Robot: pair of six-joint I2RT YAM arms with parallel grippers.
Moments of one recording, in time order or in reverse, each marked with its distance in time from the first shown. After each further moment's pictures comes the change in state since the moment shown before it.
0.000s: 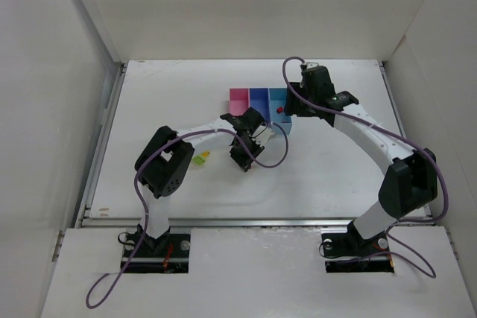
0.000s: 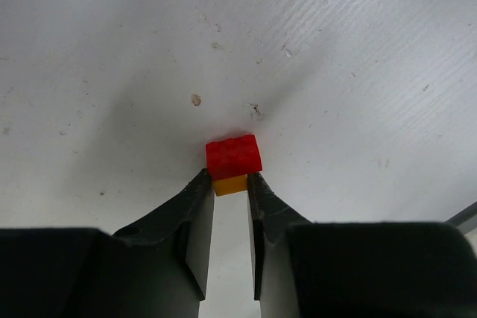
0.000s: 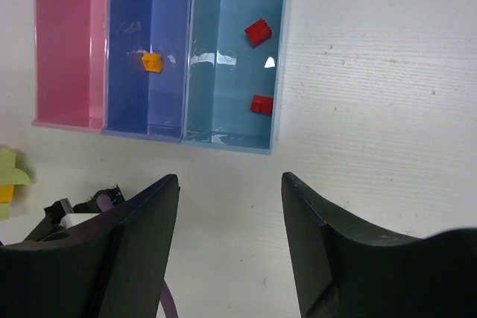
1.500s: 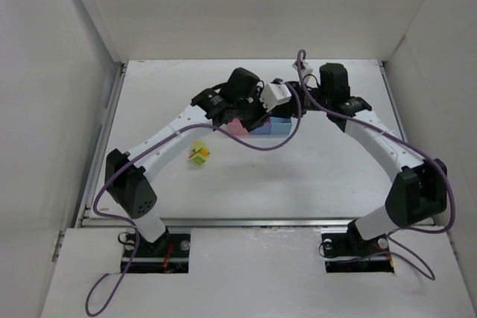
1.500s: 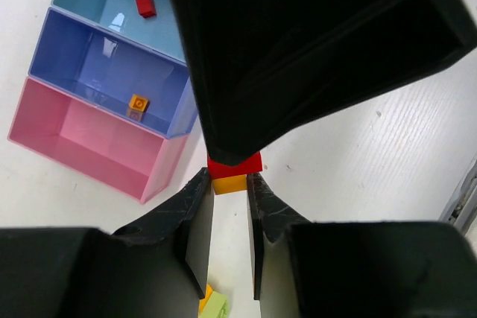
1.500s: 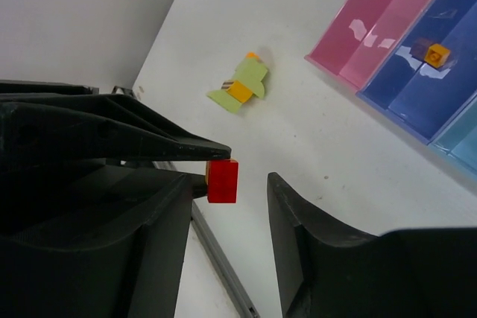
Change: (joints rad) left arm -0.013 -0.283 0.286 -0.017 0.022 0.268; right arm -0.084 -0.092 -0.104 0.264 -0.860 0.061
